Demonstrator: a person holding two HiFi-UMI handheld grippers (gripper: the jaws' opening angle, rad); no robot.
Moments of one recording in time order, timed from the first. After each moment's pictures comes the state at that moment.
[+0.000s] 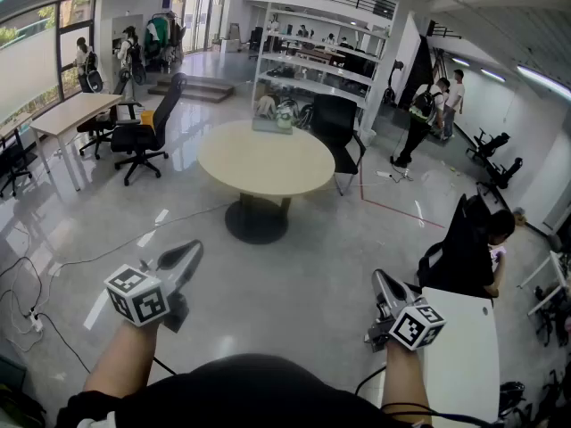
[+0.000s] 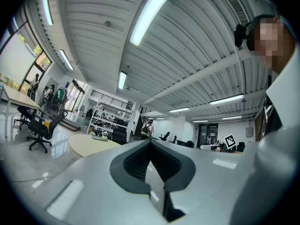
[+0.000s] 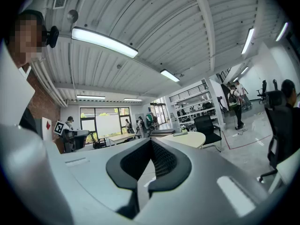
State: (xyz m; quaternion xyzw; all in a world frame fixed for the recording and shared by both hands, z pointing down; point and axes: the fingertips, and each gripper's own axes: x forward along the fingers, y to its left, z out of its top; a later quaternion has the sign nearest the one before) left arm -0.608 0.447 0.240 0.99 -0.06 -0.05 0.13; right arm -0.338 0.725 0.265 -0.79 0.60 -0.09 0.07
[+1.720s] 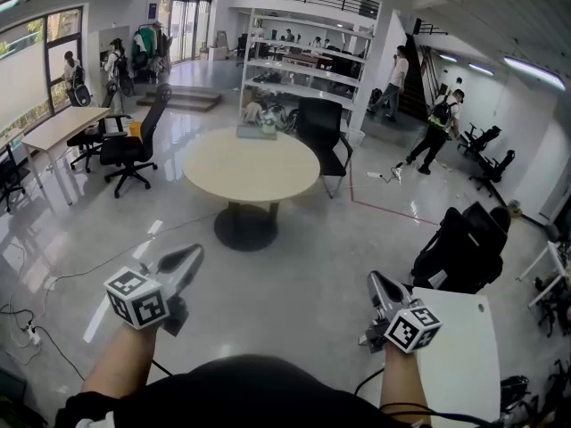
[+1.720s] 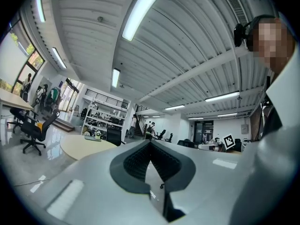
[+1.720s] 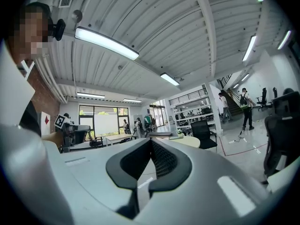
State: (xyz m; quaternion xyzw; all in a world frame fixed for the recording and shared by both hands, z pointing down) left arm -0.555 0.487 0.227 0.99 -0.04 -0.03 0.12; right arm -0.305 0.760 0.261 -0.80 0.59 -0.07 0.06
